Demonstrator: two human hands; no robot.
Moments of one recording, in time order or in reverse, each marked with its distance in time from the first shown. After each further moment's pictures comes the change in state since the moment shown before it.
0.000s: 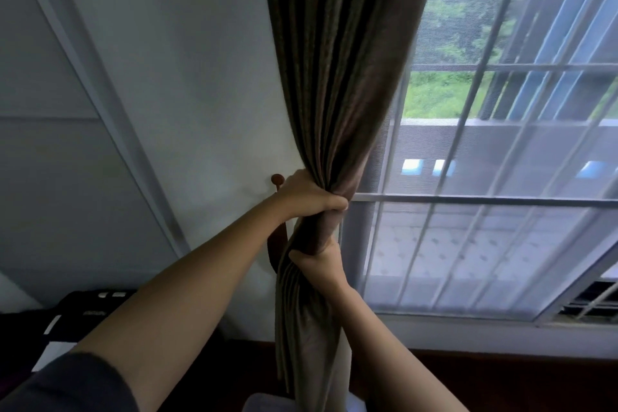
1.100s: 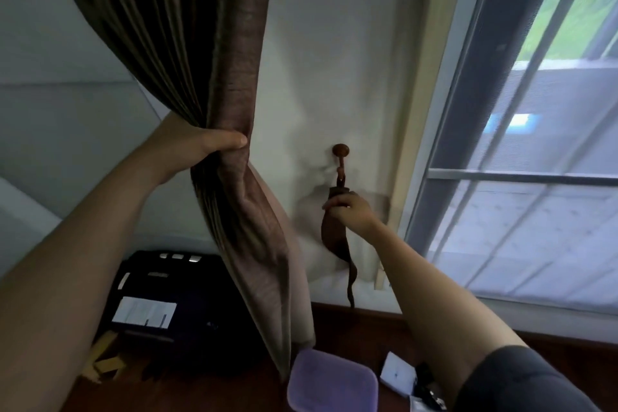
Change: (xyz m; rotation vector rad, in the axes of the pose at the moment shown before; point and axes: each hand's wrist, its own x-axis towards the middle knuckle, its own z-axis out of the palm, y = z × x) left_hand -0.014 -0.120 -0.179 -0.131 0.357 -0.063; right_hand 0.129 0.062 0.064 -0.296 -0.324 0.211
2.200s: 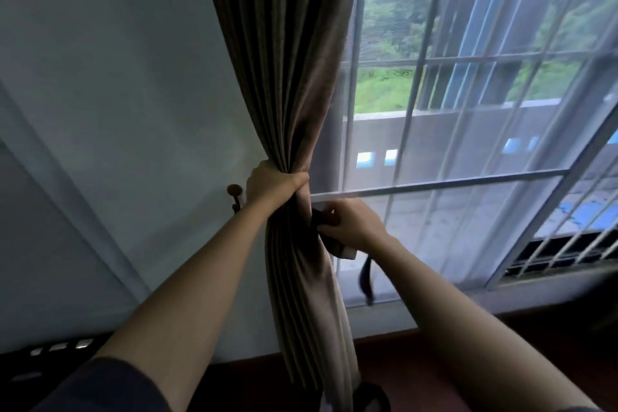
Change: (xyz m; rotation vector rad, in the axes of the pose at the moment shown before) left_hand -0.028 0.101 0.221 0.000 -0.060 -0.061; right_hand -0.156 -0.025 -0.155 -0.723 0.392 -0.087
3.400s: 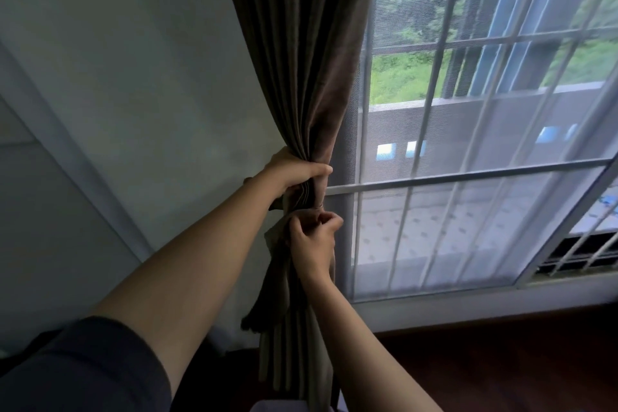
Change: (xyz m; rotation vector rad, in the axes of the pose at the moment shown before) left_hand 0.028 0.006 -0.001 0.009 -0.269 -0.026; right_hand -0.023 -0.095 0.082 1.151 0.363 0.500
